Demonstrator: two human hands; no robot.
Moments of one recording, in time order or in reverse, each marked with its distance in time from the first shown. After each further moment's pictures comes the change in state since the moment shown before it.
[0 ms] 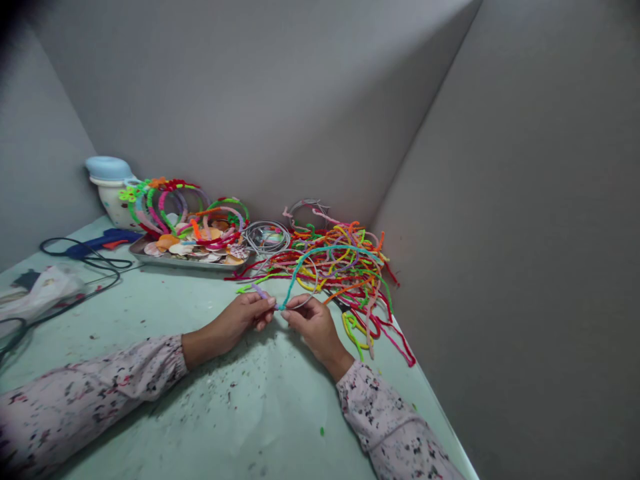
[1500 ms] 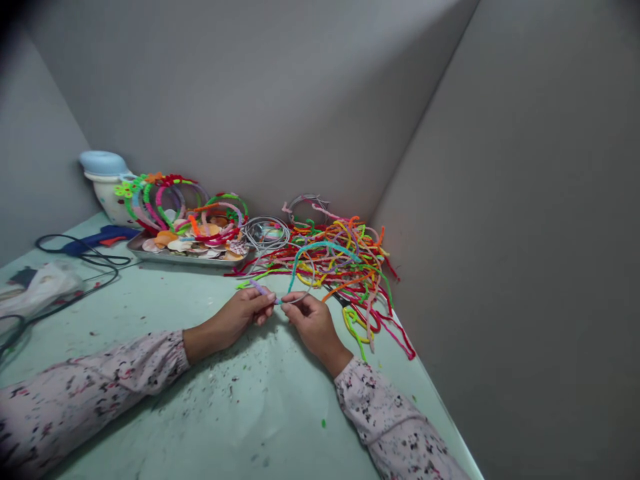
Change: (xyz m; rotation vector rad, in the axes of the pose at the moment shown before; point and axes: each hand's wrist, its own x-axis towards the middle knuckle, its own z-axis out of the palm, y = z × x) left_hand 0.000 -0.001 0.000 -0.030 0.020 0.023; right_hand -0.002 0.006 0.002 -0.190 0.023 -0.046
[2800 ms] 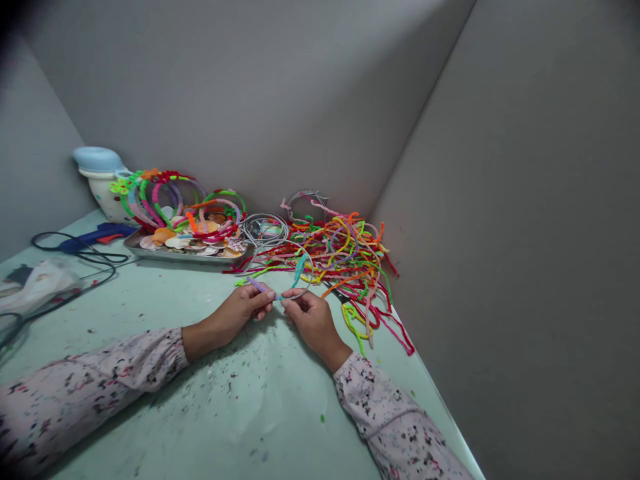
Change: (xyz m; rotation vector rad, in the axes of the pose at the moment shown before) left_hand 0.000 -0.002 0.001 0.082 0.033 0.033; right_hand 0.001 0.003 -0.001 -0.031 0.003 0.026
